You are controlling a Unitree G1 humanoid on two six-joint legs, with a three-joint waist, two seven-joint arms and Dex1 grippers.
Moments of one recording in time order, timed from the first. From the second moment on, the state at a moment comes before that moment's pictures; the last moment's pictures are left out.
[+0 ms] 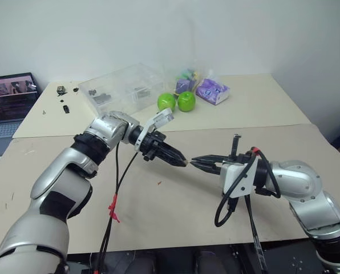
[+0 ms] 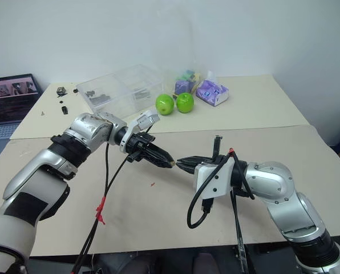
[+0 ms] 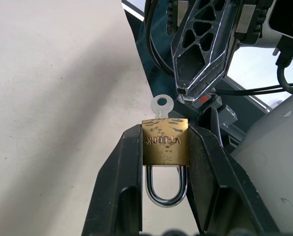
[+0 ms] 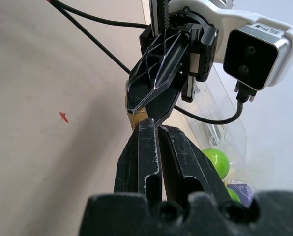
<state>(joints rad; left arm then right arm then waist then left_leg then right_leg) -1.17 0.54 -0.69 0.63 -0.69 0.67 -1.61 -0.27 -0.77 0.13 -0.57 -0.02 -0.01 0.87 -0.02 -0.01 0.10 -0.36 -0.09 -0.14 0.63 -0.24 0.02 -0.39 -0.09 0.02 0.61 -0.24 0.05</state>
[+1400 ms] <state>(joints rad) -1.17 0.55 -0.69 0.61 -0.69 0.68 -1.61 -0.26 -0.75 0.15 -0.49 -0.02 -0.07 0.87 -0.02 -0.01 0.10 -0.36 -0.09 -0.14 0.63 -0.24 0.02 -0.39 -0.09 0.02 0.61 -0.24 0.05</state>
